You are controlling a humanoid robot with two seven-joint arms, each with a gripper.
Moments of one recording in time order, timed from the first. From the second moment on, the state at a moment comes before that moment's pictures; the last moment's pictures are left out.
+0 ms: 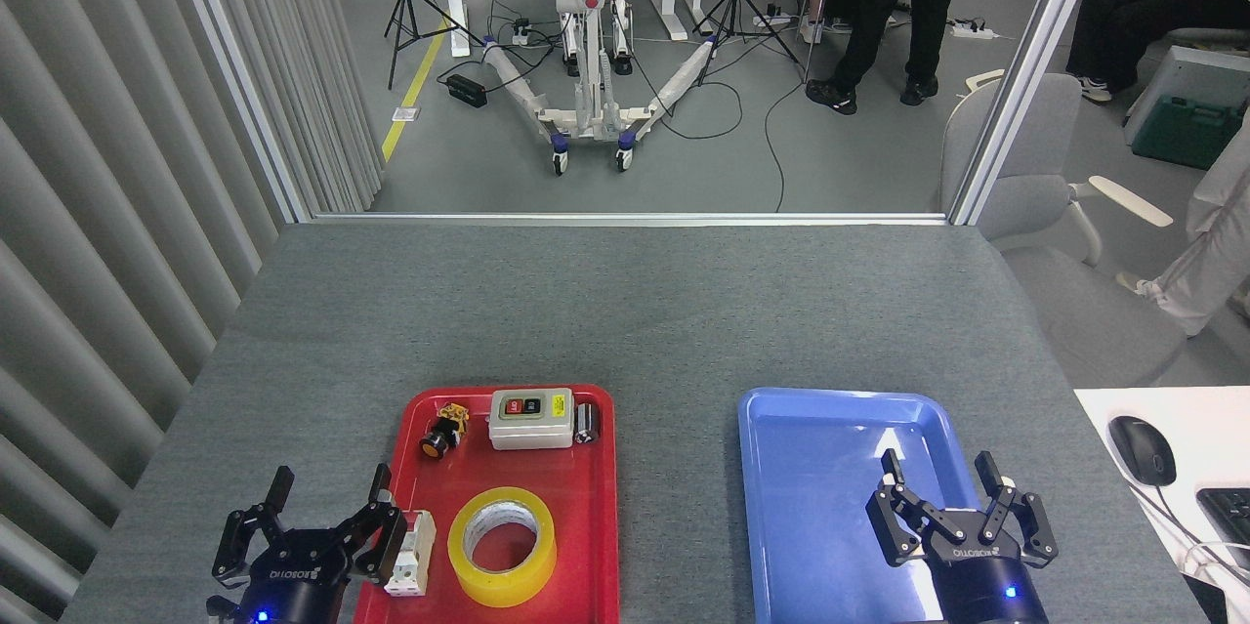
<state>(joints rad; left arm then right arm) 0.13 0.19 -0.06 -1.69 -1.29 0.09 0.11 0.09 -0.10 -0.05 -1.60 1.34 -0.04 -0.07</state>
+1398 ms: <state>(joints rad) 0.08 0.17 -0.11 -1.72 -1.27 0.10 0.02 0.11 -0.13 -0.05 -1.61 1.33 -0.05 -0.06</state>
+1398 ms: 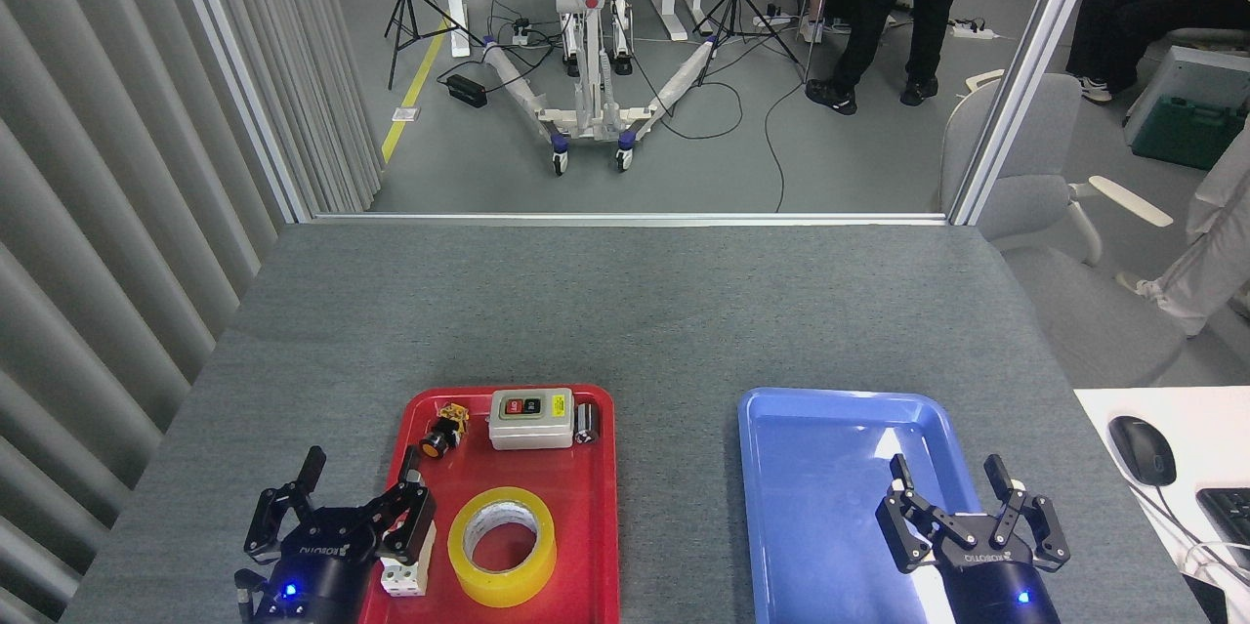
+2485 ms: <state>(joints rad) -0.39 0.18 -0.37 -1.45 -1.26 0.04 -1.22 0.12 -0.11 -0.05 -1.61 1.34 -0.05 -0.06</state>
